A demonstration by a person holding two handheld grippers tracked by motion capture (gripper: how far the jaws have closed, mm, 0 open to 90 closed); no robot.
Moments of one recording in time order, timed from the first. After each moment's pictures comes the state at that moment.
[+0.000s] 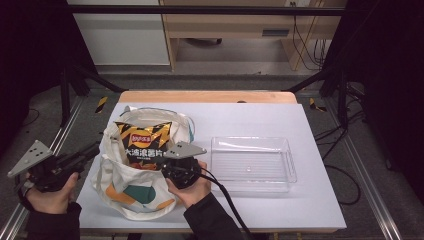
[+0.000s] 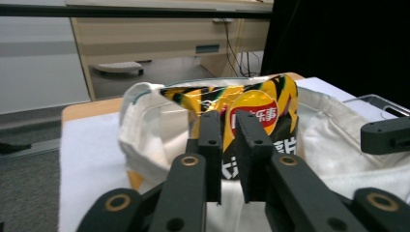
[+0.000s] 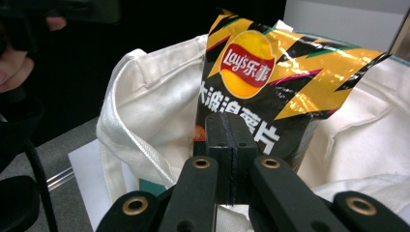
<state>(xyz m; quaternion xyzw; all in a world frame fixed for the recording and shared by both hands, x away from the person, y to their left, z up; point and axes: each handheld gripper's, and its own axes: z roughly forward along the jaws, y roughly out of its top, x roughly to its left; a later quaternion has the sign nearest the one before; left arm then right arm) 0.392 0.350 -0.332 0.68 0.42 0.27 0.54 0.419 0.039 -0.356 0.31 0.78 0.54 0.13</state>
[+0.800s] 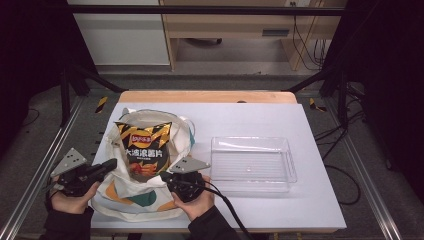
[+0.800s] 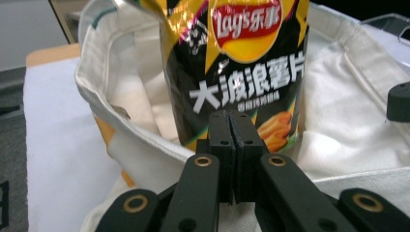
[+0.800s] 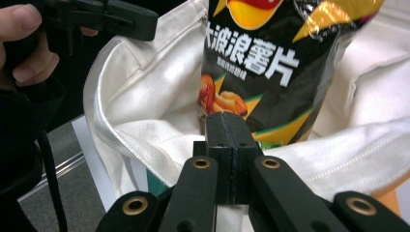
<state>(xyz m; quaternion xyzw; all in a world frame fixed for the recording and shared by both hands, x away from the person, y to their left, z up) 0.400 0.330 -0.379 0.75 0.42 0.23 0.46 0.406 0.030 -0.398 0.32 0.78 0.52 0.10</state>
